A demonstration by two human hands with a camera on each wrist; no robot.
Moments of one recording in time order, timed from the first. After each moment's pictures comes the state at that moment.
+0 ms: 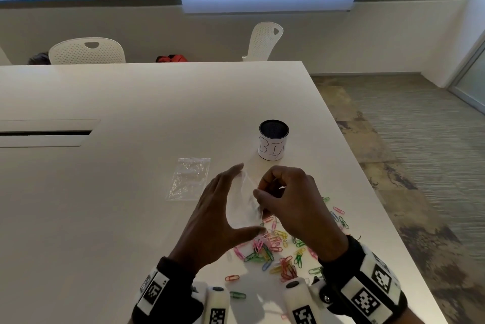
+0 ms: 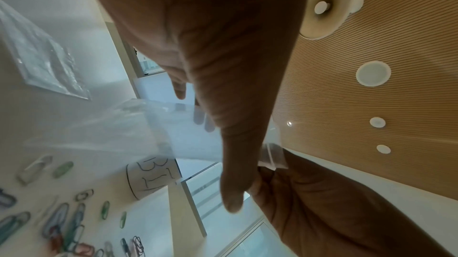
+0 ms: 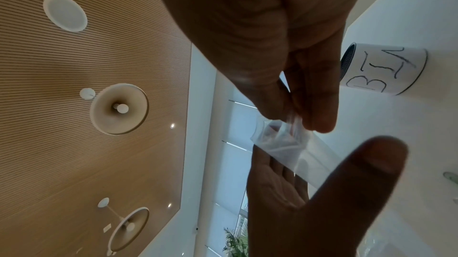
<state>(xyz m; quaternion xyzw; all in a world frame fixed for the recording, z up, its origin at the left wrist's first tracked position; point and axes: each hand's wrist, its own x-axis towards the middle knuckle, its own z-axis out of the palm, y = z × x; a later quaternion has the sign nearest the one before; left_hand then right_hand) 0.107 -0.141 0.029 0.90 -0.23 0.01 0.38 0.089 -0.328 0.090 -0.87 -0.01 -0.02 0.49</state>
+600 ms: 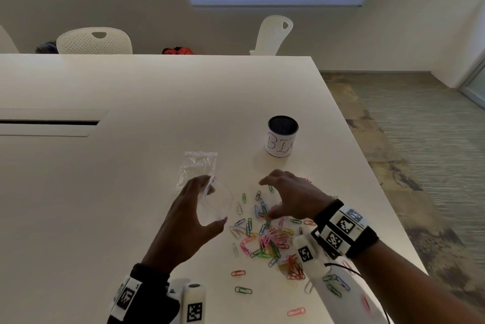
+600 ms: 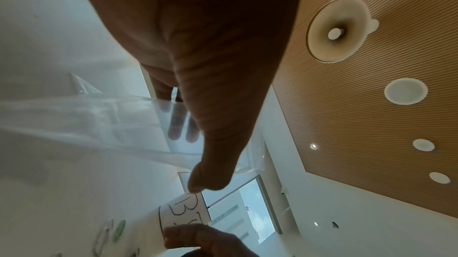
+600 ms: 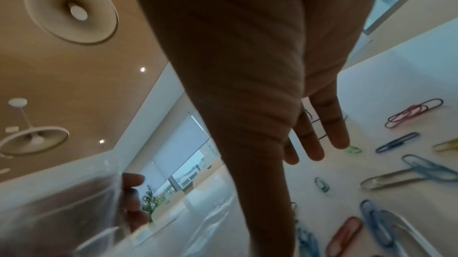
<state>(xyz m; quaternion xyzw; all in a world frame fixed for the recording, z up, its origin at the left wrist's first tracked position) 0.105 -0.083 0.009 0.91 -0.15 0.05 0.39 0.164 -0.354 0.021 -0.96 -0.15 0.18 0.14</state>
